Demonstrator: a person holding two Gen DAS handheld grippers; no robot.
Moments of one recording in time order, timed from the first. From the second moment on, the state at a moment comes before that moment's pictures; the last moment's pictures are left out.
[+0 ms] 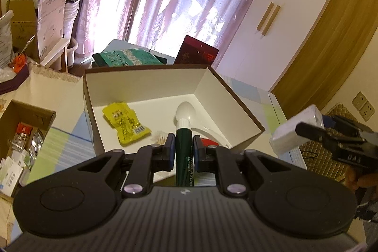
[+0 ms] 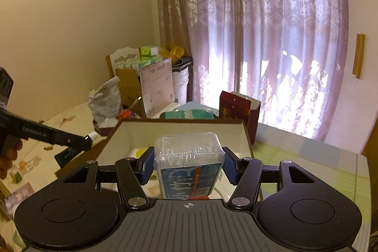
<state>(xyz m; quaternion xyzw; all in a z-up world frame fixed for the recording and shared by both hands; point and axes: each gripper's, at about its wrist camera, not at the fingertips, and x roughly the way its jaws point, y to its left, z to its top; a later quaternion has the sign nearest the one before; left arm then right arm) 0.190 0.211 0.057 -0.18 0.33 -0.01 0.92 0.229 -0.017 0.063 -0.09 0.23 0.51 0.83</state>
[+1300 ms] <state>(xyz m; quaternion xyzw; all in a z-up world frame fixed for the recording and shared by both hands) 0.313 0.217 -0.062 0.00 0.51 -0.04 0.86 0.281 0.112 -0.066 -0.21 0.41 0.49 0.74</state>
